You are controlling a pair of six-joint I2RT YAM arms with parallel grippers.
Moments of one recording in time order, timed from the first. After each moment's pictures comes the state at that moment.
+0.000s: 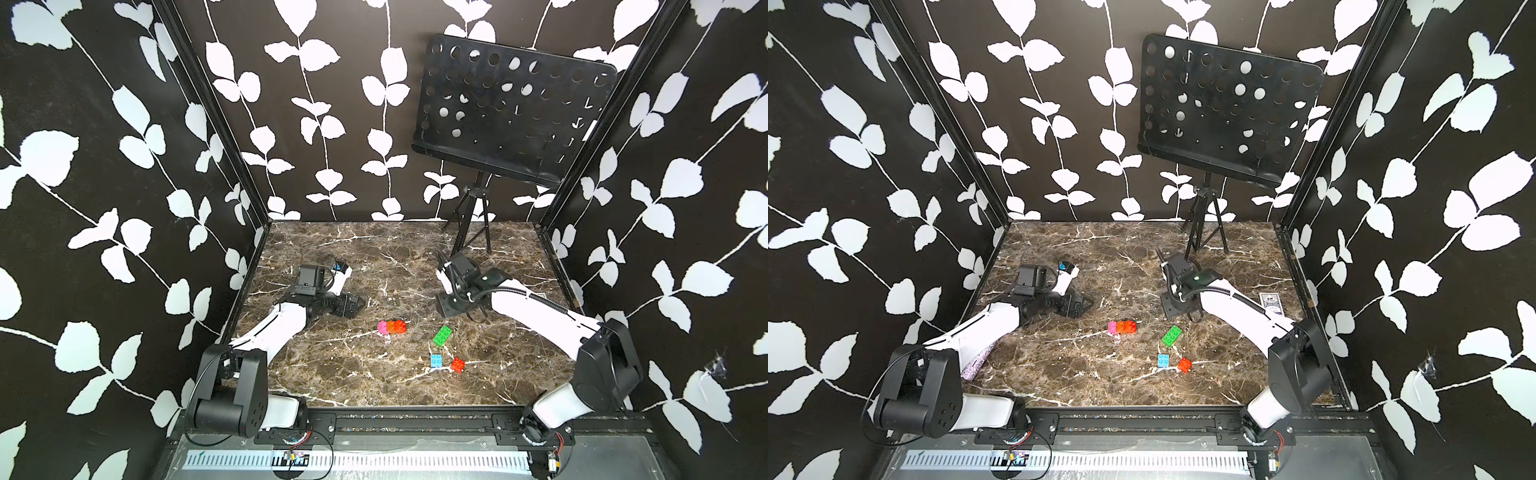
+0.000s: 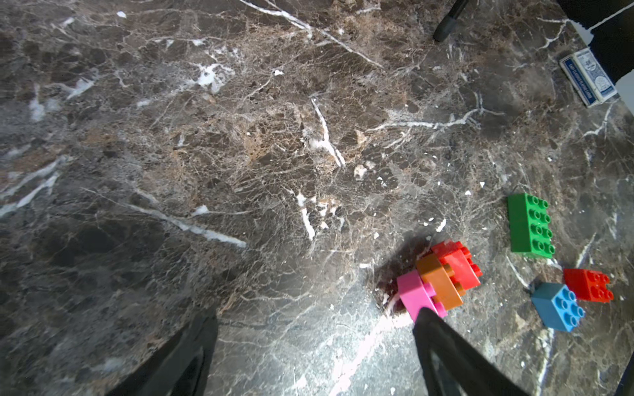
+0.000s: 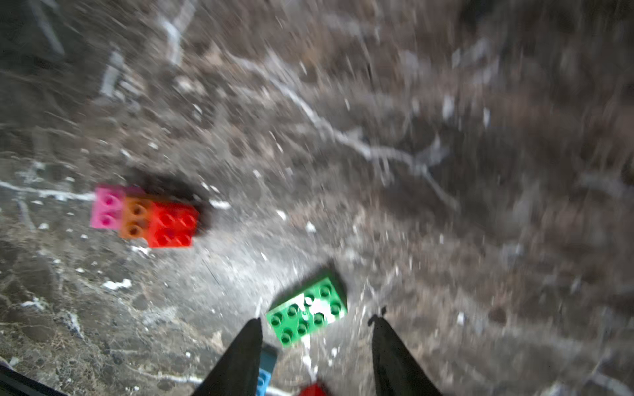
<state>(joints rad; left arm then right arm) -0.20 1.36 0.75 -0.28 0.45 0.09 0.64 1.54 1.15 -0.83 0.01 0.38</state>
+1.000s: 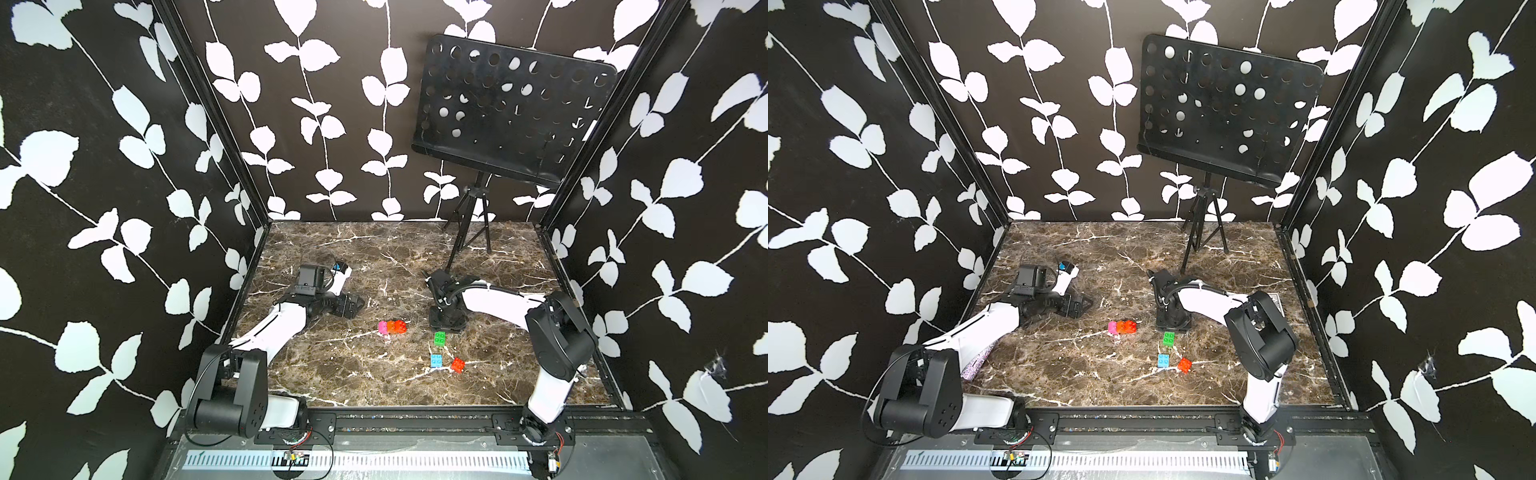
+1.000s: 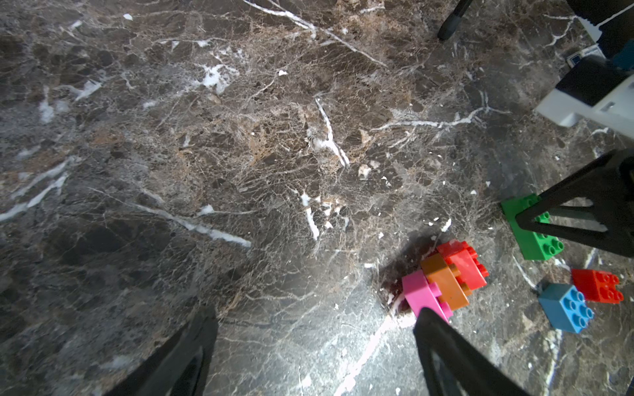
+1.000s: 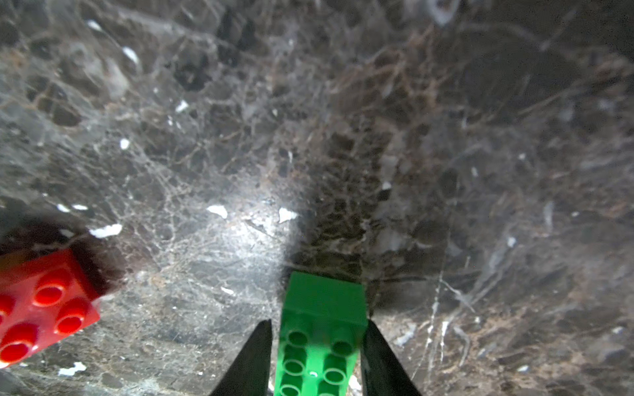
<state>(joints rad) -0.20 1.36 0.75 -0.28 0.44 0.10 0.67 1.82 1.18 -0.81 -0.07 0.67</state>
